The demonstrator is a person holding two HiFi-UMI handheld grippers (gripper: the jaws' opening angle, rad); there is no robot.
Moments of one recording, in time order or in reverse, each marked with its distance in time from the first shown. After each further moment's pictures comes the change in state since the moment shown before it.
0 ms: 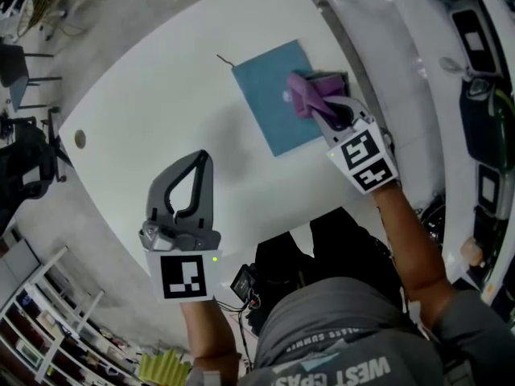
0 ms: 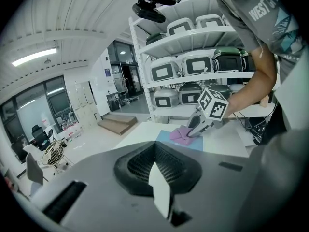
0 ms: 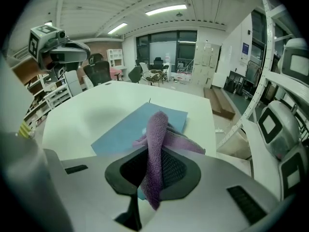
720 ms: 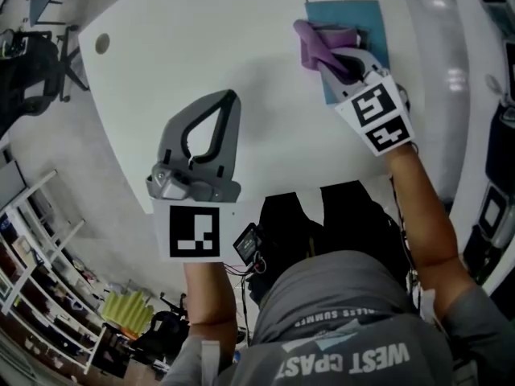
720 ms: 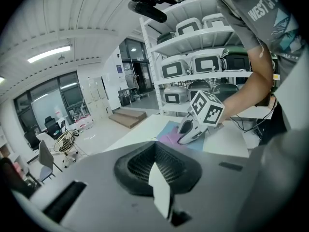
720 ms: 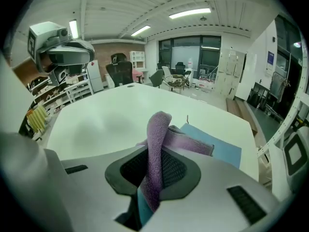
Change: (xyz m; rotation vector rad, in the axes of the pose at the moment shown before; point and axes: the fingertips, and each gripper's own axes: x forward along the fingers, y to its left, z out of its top) left arm -0.044 -0.005 -0.037 -0.089 0.033 0.108; right arm 0.040 0.083 0.051 -0.173 -0.056 0.175
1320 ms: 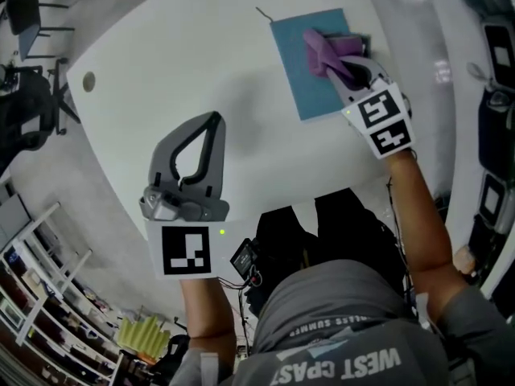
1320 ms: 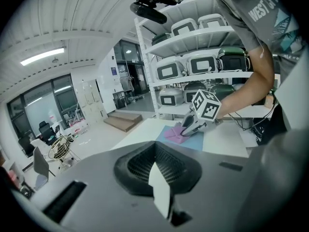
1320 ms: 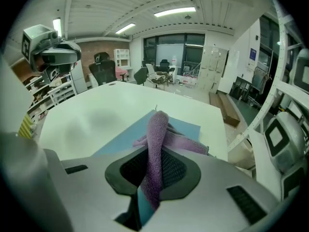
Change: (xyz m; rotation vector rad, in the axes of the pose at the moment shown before) left arm 0.011 0.013 0.011 0.049 -0.012 -0.054; right arm -0.022 -0.056 -0.022 0.103 0.037 -0.147
